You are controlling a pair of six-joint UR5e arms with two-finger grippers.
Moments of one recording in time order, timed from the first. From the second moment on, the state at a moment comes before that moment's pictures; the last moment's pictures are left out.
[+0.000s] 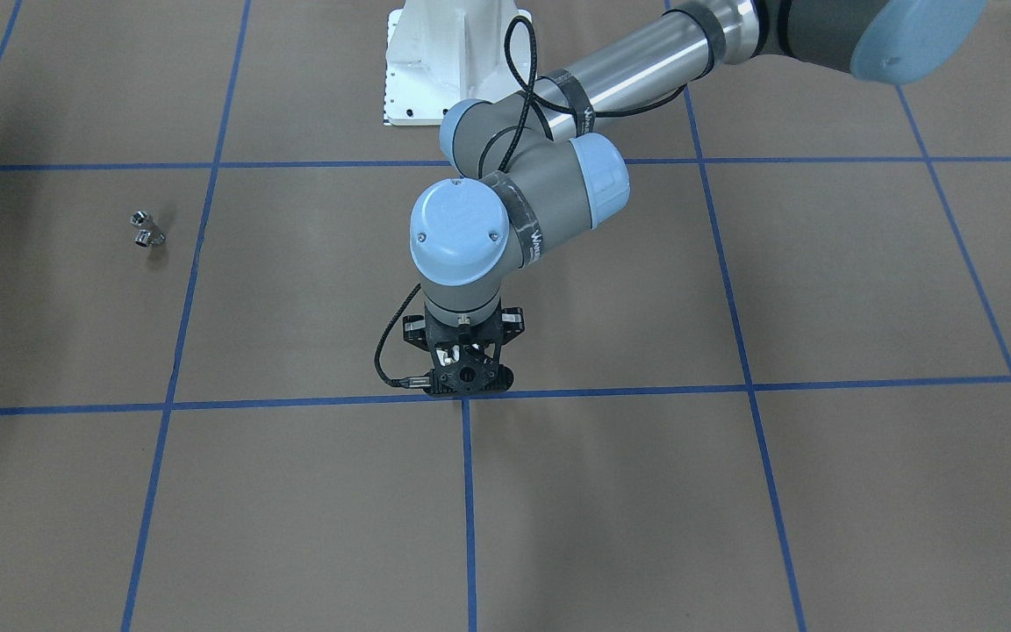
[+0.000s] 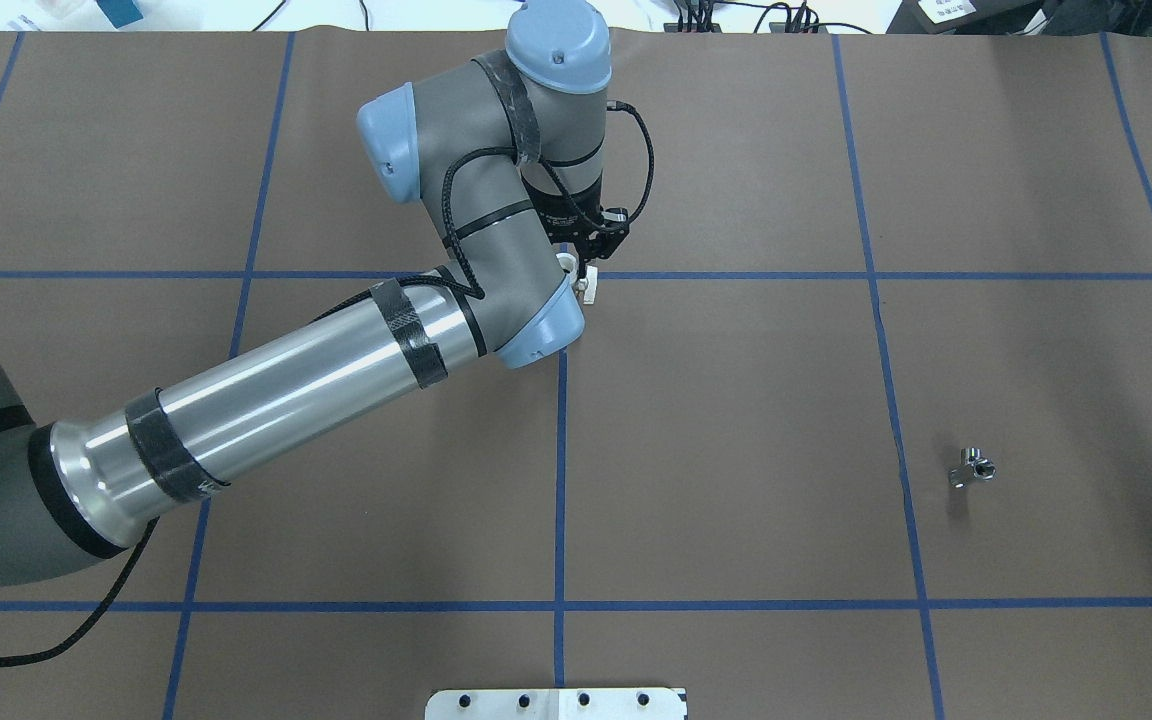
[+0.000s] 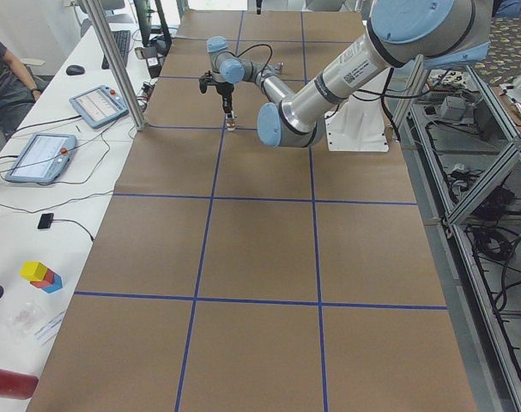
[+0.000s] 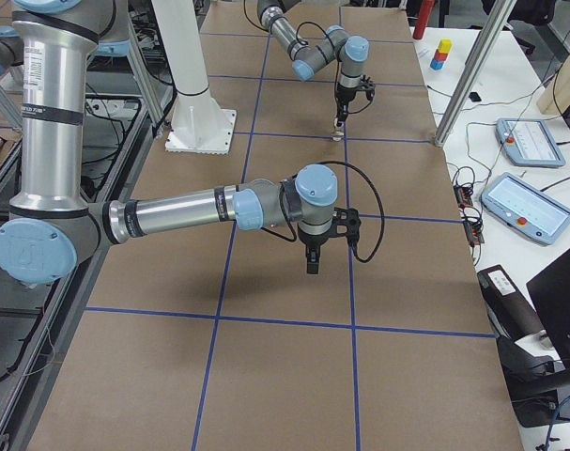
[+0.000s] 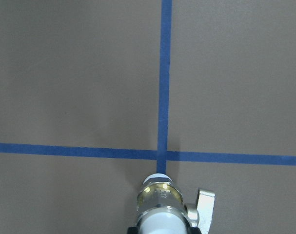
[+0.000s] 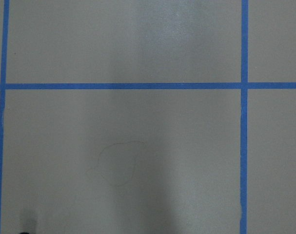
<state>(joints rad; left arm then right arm) -0.67 -2.71 -1.05 -1.62 -2.07 -1.09 1.43 -1.68 1.88 -1.53 2.41 0.27</state>
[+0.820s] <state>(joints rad) -0.70 -2.59 -1.28 -1.59 -2.10 -1.09 1.28 -1.68 1.90 -1.38 2.40 0.49</state>
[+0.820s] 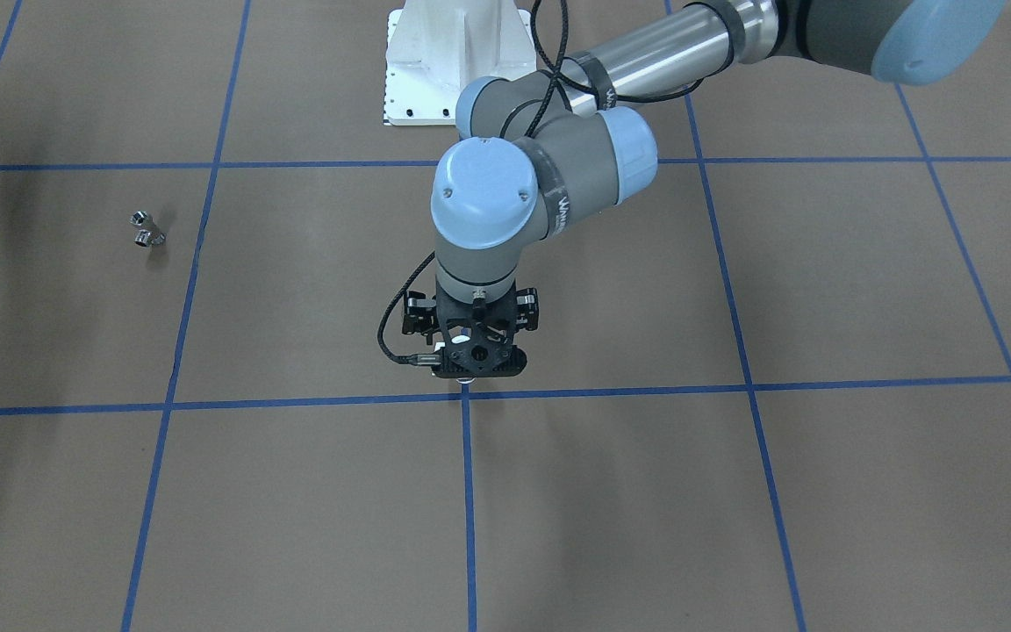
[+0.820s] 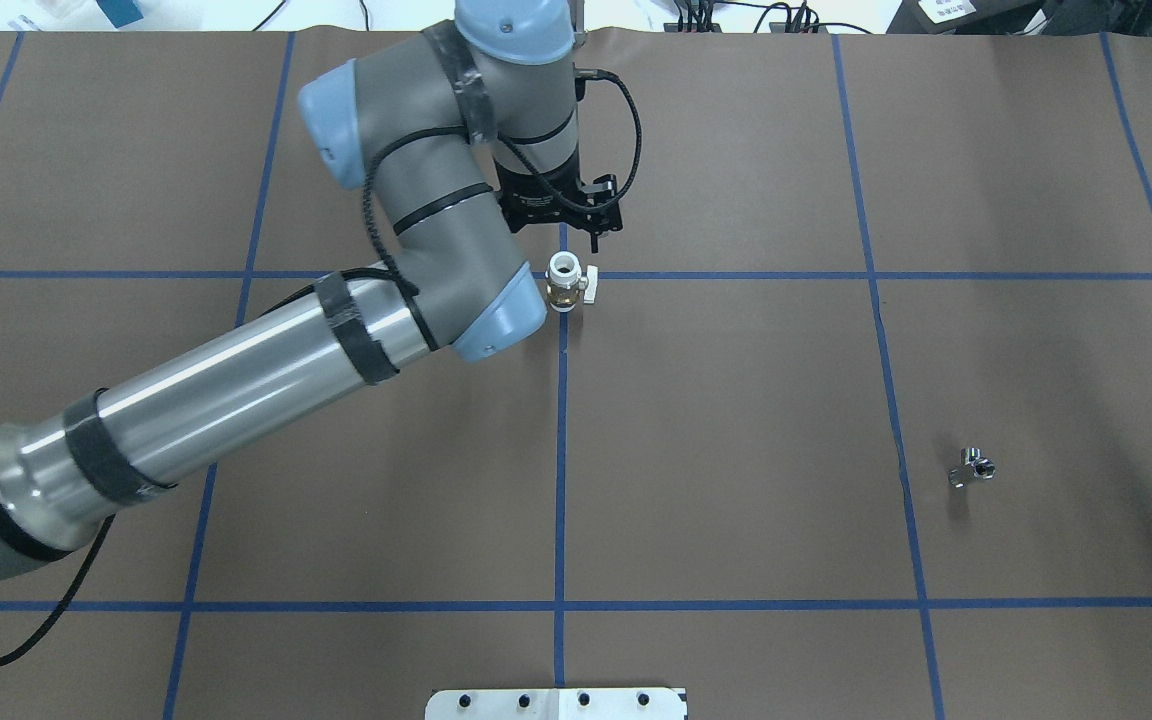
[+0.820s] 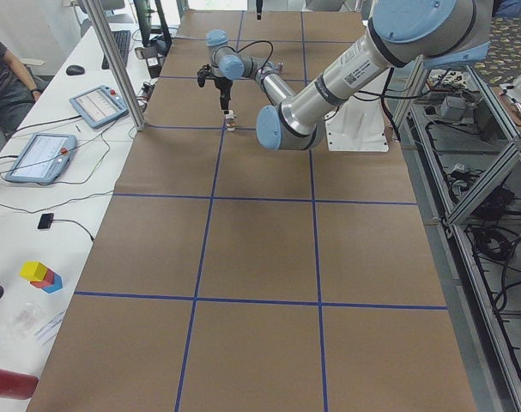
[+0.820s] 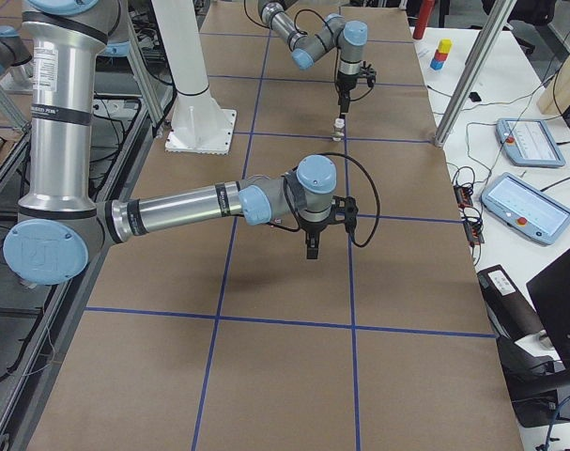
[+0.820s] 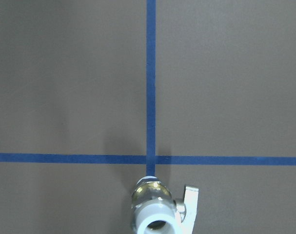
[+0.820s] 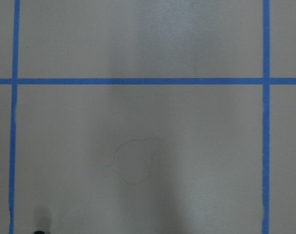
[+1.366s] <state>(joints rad) -0.75 -2.23 -1.79 -1.53 -2.12 -1.10 0.98 -1.78 1.92 -1.04 2.25 0.90</state>
